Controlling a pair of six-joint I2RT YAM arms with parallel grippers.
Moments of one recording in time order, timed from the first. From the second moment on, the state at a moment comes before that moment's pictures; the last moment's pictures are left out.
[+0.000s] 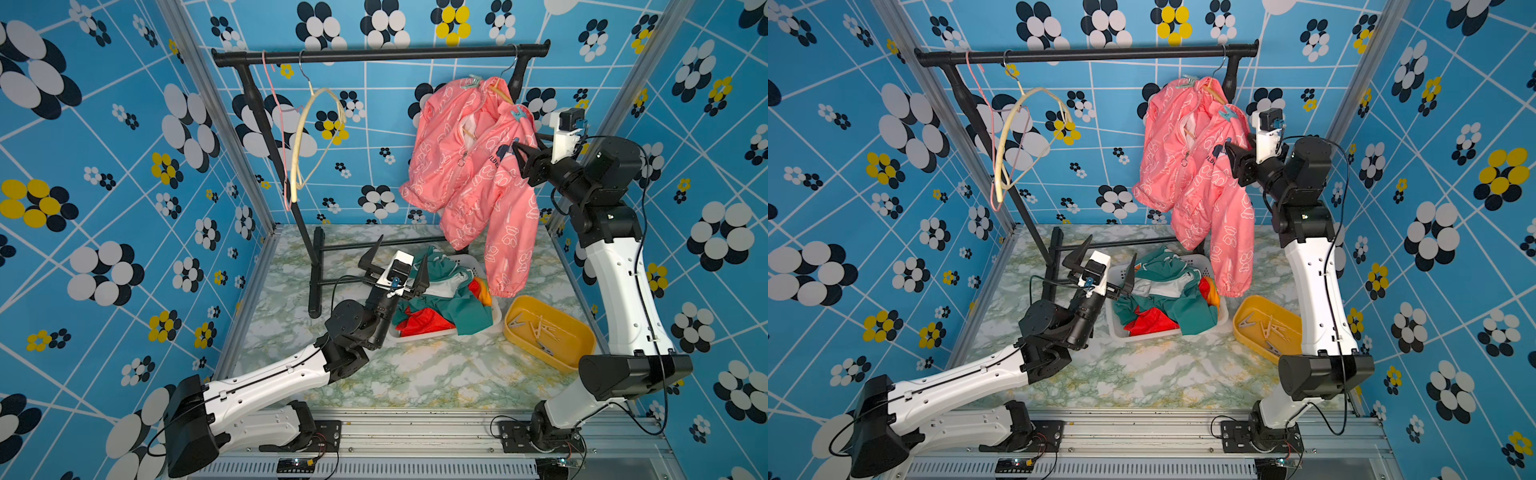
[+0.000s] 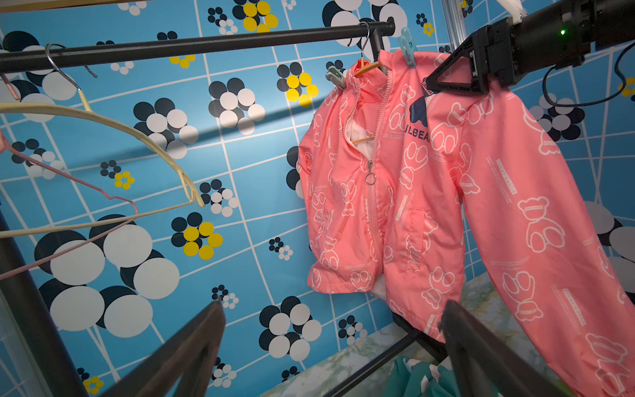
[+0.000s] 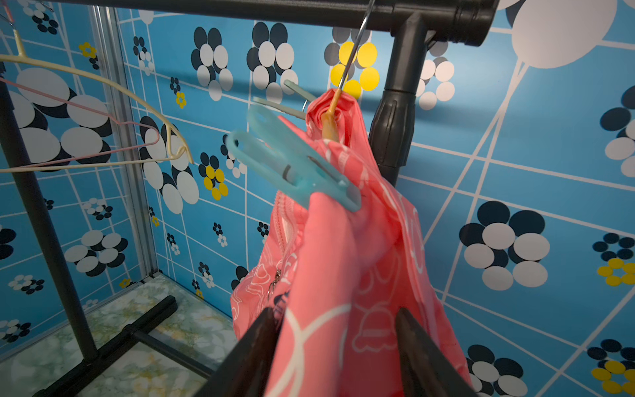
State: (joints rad) left arm -1.03 1.14 0.86 0.71 -0.61 0.56; right arm 0.05 1.64 2.05 -0.30 -0.38 -0.12
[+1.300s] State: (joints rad) left arm -1.03 1.14 0.86 0.66 -0.66 0.44; right arm 0.26 1.46 1.68 0.20 -0.11 -0.22
